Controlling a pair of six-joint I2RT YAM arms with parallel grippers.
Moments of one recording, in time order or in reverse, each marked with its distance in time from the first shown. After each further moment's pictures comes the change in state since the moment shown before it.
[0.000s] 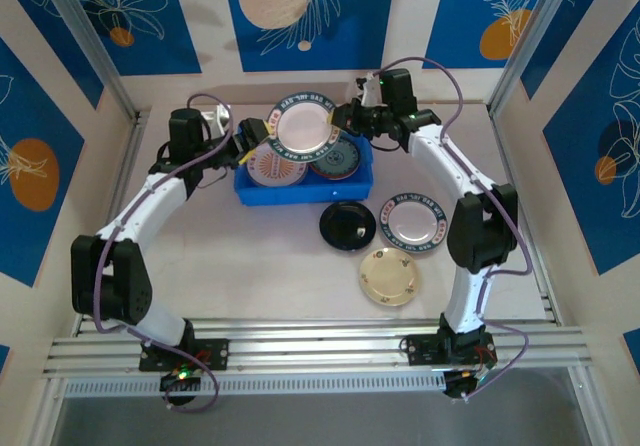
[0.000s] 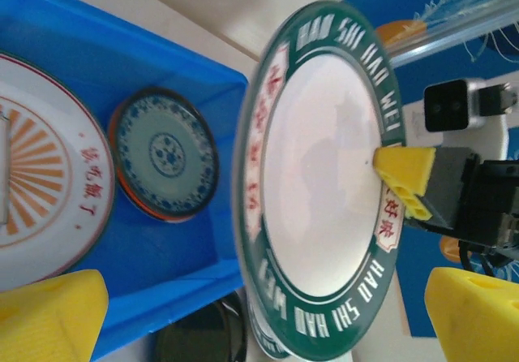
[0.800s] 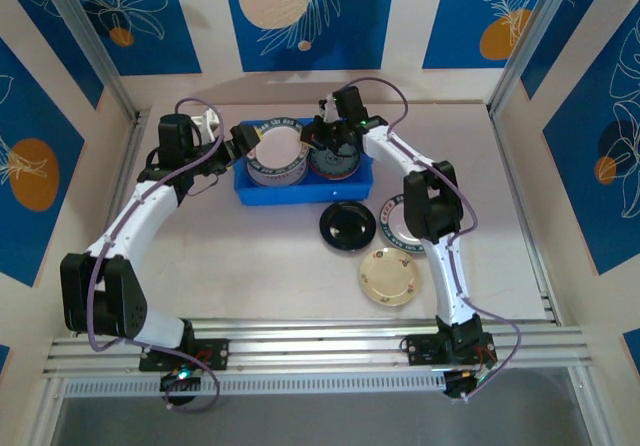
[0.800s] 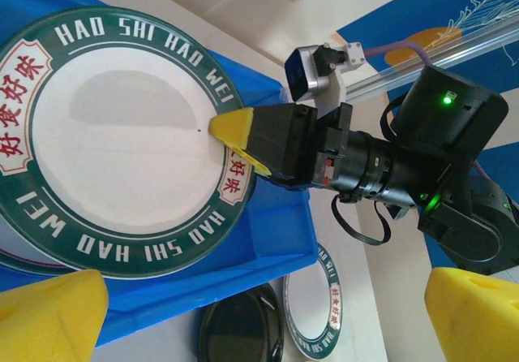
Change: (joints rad) left arm 0.031 -0.090 -0.050 -0.098 -0.056 0.083; right arm 0.108 0.426 0.298 0.000 0.059 0.043
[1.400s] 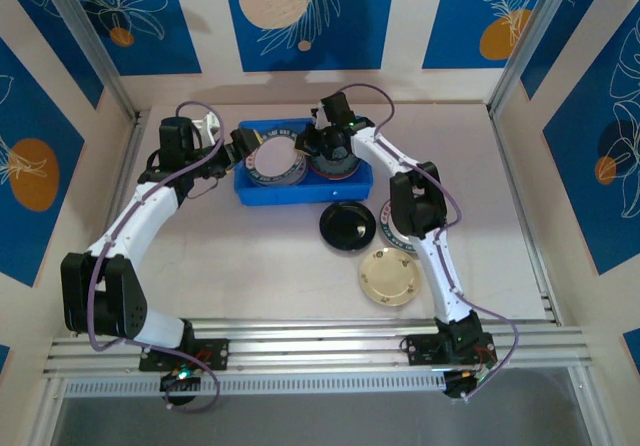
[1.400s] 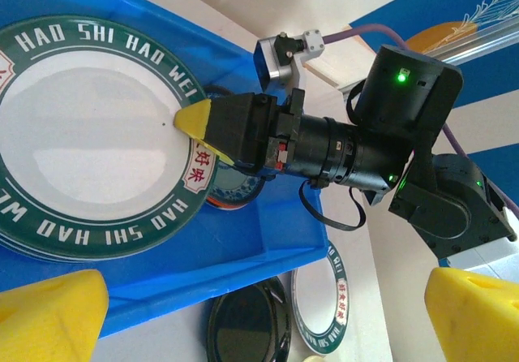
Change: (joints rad) left arm 0.003 0.000 -0.020 -0.006 -0.003 0.003; right arm 0.031 0.159 0.191 -0.132 0.056 -0.026
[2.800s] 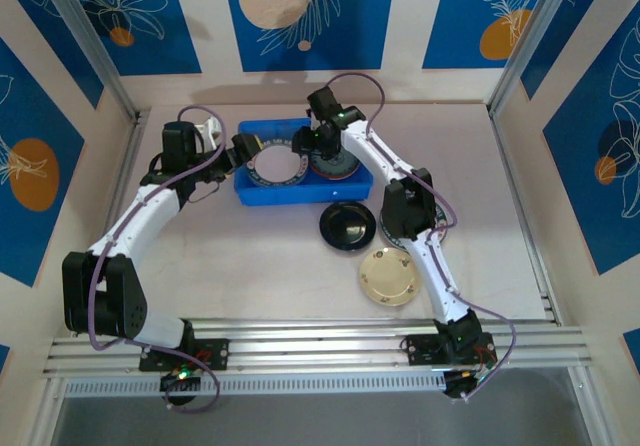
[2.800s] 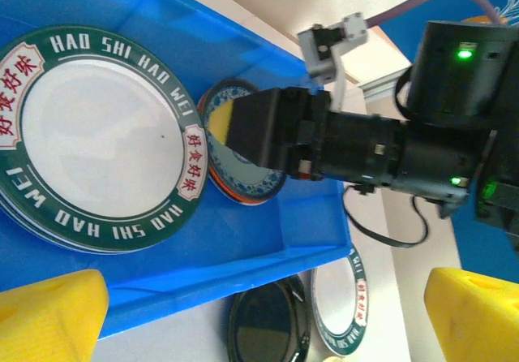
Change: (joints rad) left arm -0.021 0.000 -0.030 -0.007 -0.050 0.028; right arm 0.055 0.030 0.237 -0.384 0.337 -0.206
